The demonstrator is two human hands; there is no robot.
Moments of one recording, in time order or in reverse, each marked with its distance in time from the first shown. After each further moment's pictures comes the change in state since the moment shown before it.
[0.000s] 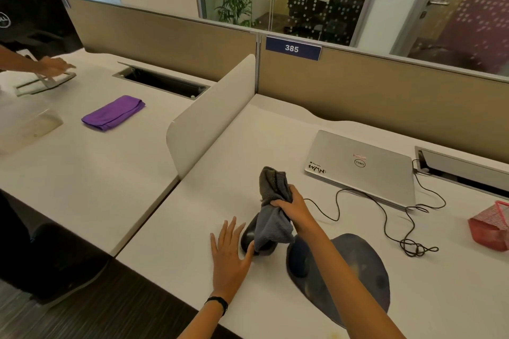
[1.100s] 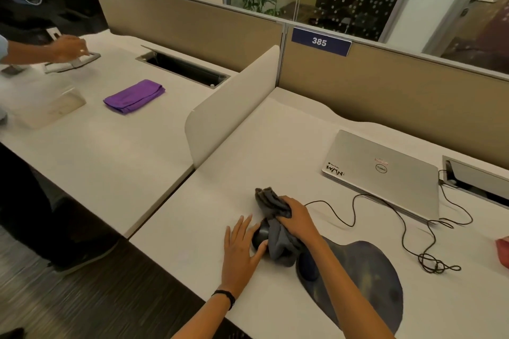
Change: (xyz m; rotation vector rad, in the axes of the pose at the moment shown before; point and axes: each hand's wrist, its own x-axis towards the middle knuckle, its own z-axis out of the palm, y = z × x) left_hand 0.001 -0.003 0.003 0.035 -0.006 0.031; right_hand 0.021 0.038 0.014 -0.645 -0.103 -0.291
